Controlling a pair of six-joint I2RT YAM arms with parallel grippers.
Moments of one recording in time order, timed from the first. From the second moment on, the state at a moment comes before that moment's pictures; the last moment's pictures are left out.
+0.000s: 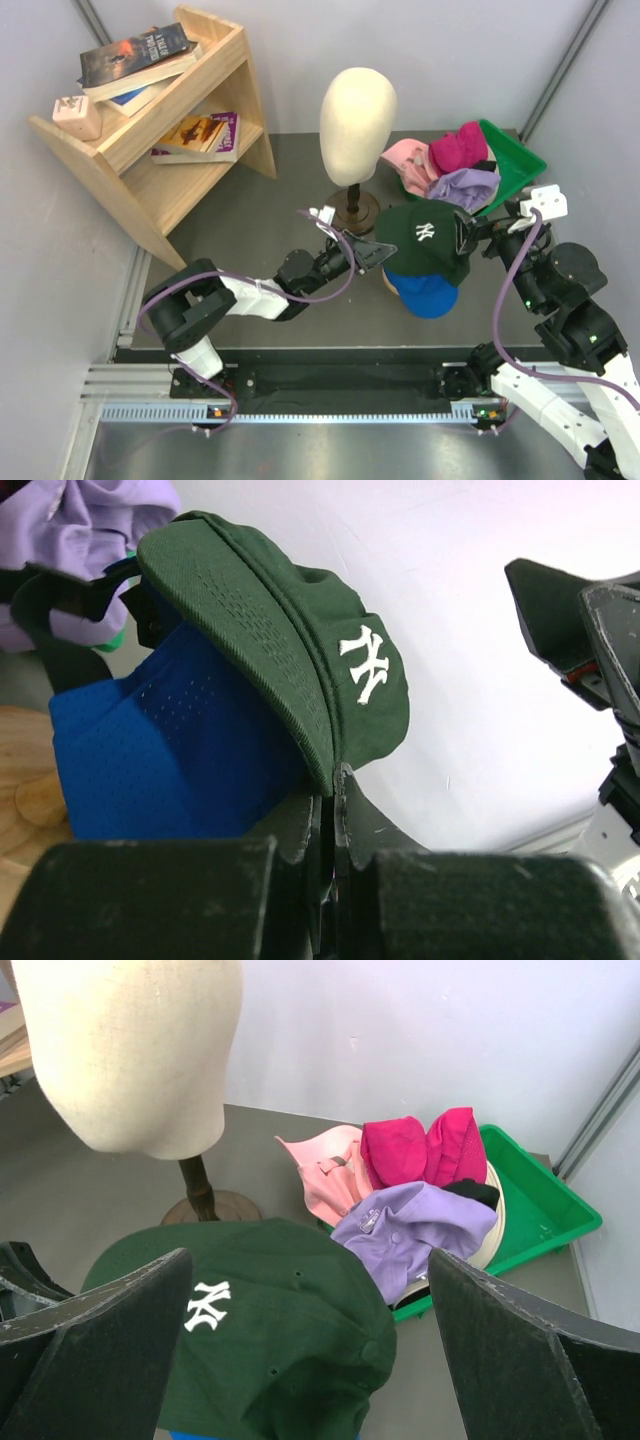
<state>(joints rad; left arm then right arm) -0.94 1.66 0.64 1.30 0.11 -1.06 0.55 0.53 1.01 -0.46 0.33 -0.04</state>
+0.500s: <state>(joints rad) -0.93 1.69 0.52 1.42 0.02 -1.20 0.55 0.55 1.01 -0.43 0.34 -0.04</state>
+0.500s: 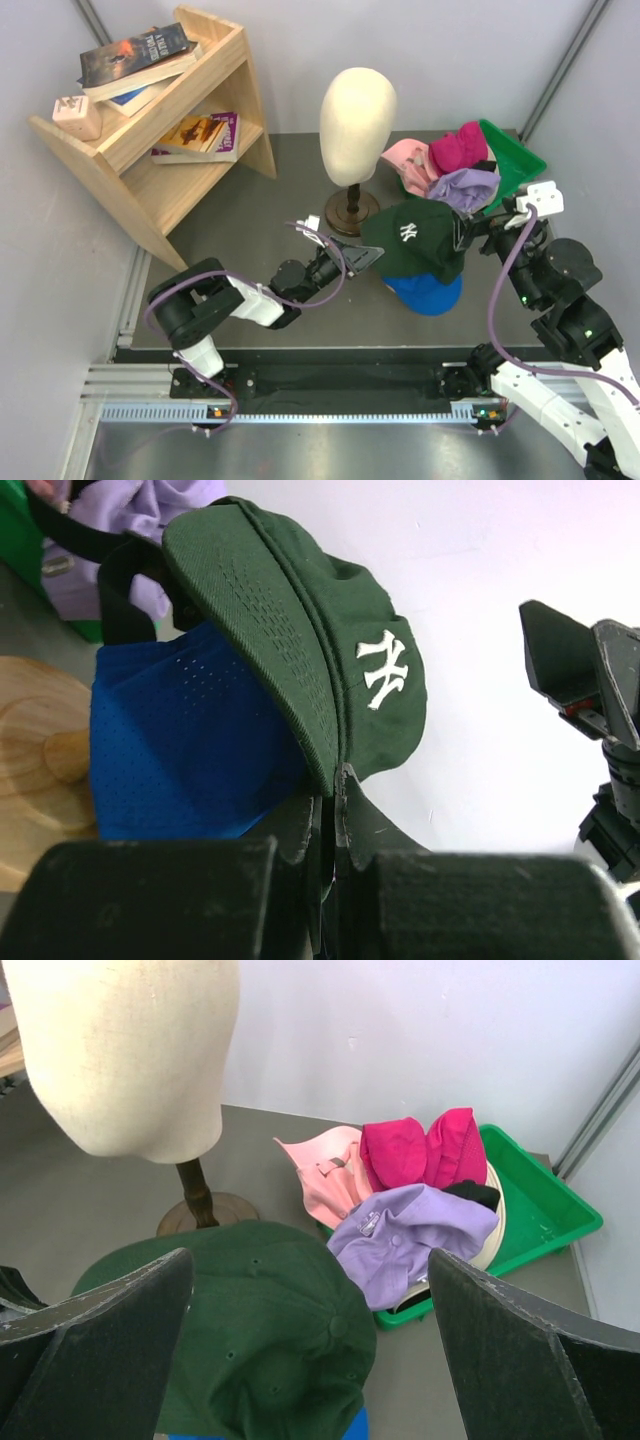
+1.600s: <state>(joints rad) -0.90 1.67 0.44 1.38 -0.05 -1.20 0.55 0.63 0.97 -0.39 0.36 0.02</state>
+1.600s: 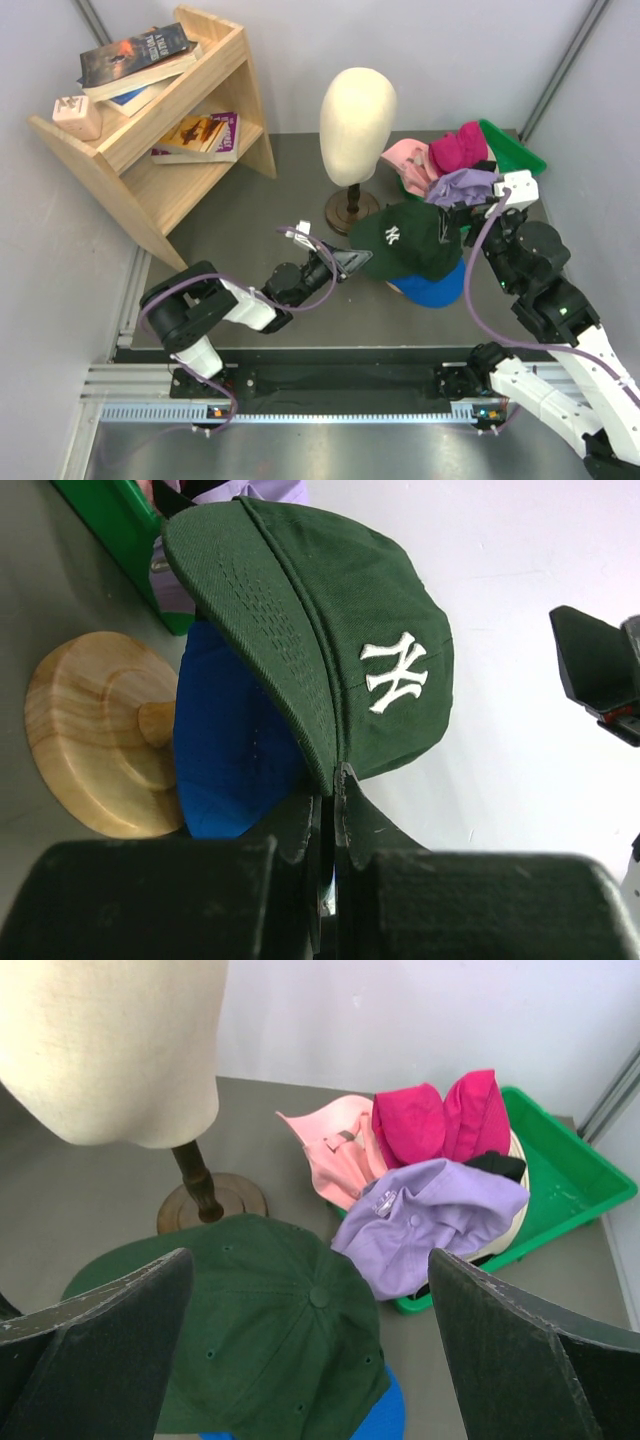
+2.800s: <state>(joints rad) -0.89 1.07 0.47 0.48 -0.39 -0.71 0.19 0.97 0.96 -0.21 0.24 0.19</state>
